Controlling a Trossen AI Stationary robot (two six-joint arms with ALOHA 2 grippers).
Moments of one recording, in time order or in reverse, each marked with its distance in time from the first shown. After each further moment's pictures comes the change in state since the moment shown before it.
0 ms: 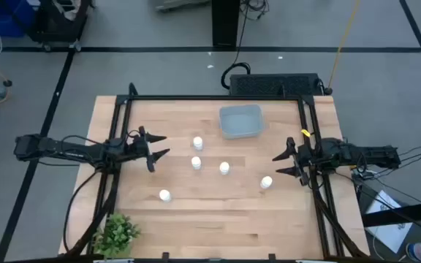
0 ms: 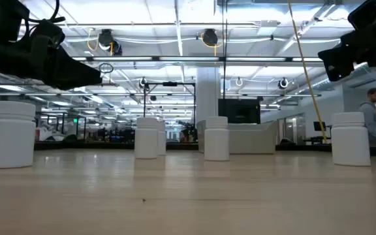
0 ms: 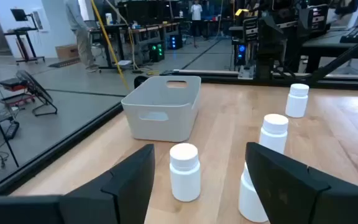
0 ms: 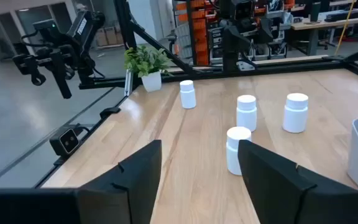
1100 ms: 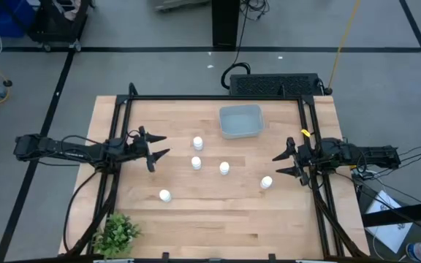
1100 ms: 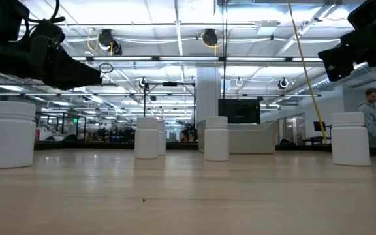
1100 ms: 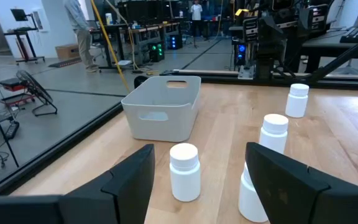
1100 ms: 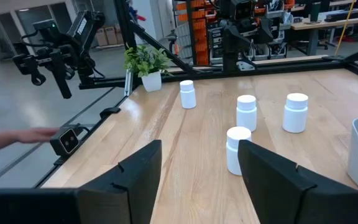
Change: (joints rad) left arm 0.000 0.000 0.000 0.000 0.000 0.000; right arm 0.000 0.000 0.000 0.000 0.000 0.000
